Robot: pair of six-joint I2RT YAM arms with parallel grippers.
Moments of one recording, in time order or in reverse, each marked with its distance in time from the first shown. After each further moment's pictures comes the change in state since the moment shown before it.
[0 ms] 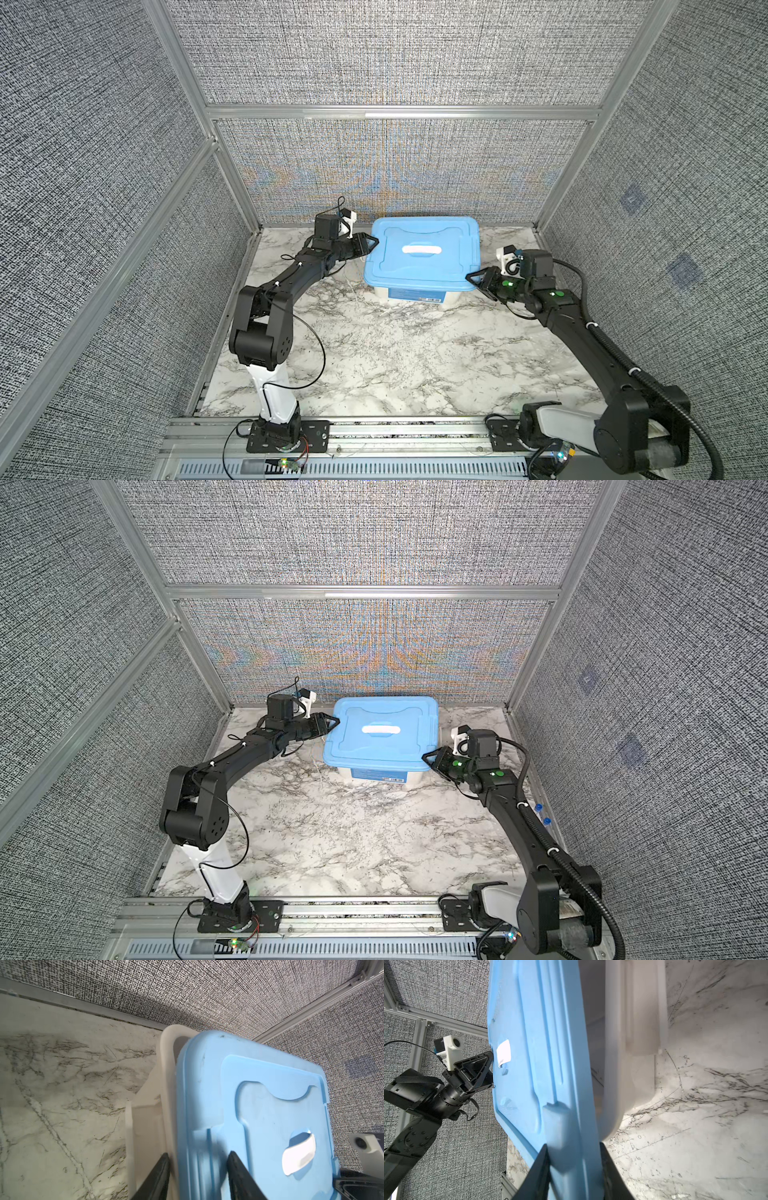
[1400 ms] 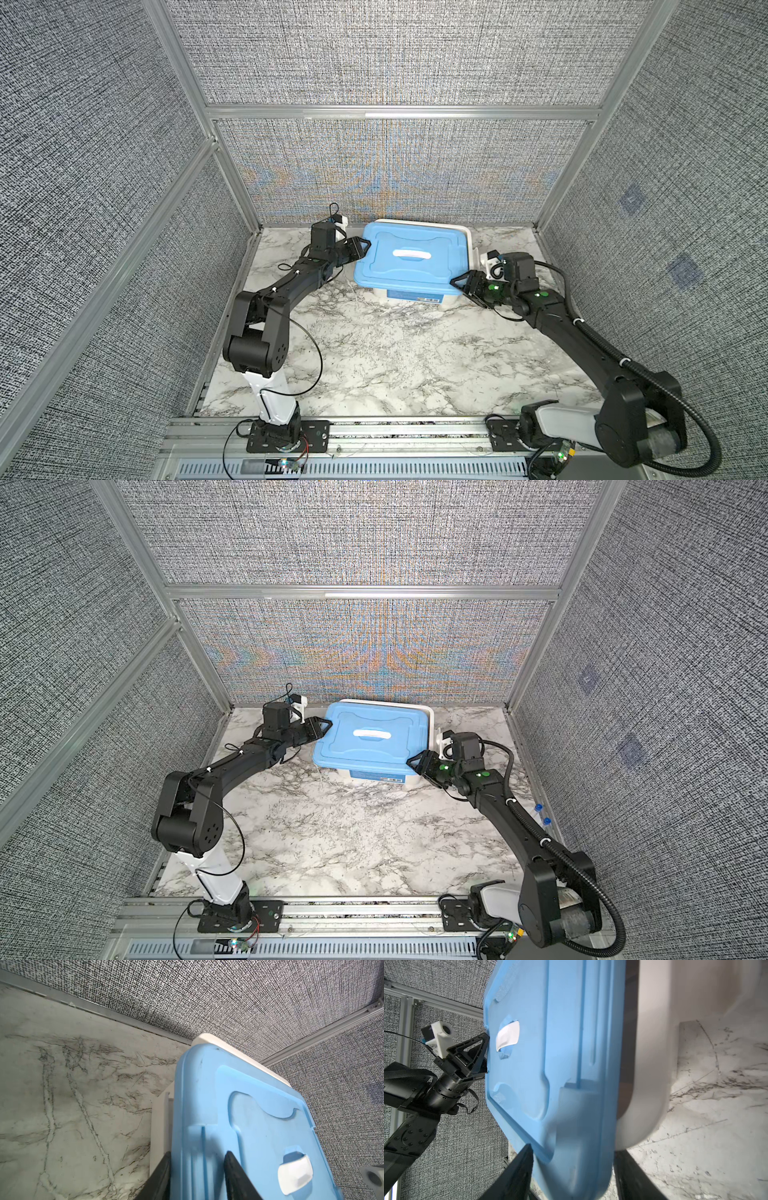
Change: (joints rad) left arm 0.005 -0.067 -0.154 0.150 -0.118 -0.064; right arm 0.119 0.040 -0.024 0.050 0.002 0.056
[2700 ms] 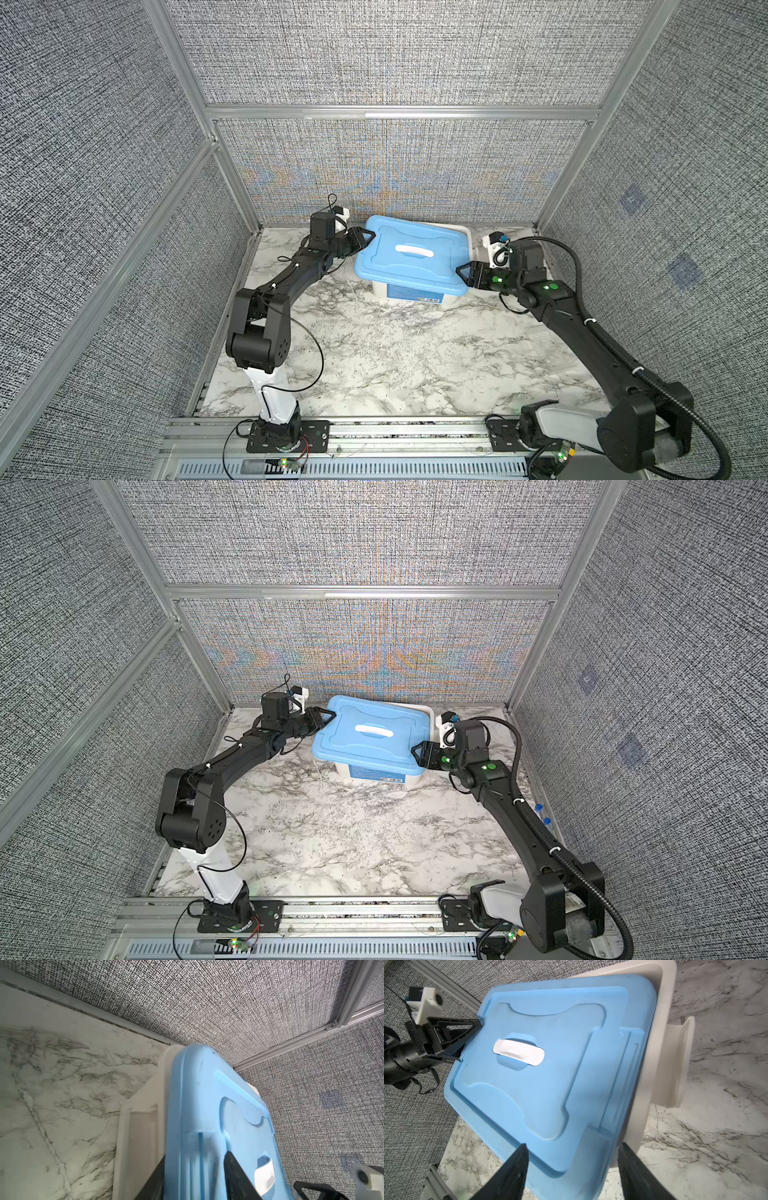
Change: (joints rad) left arm 0.006 0.037 0.120 -0.049 0.100 -0.126; right arm 0.003 -0.035 0.135 -0.103 0.175 -0.367
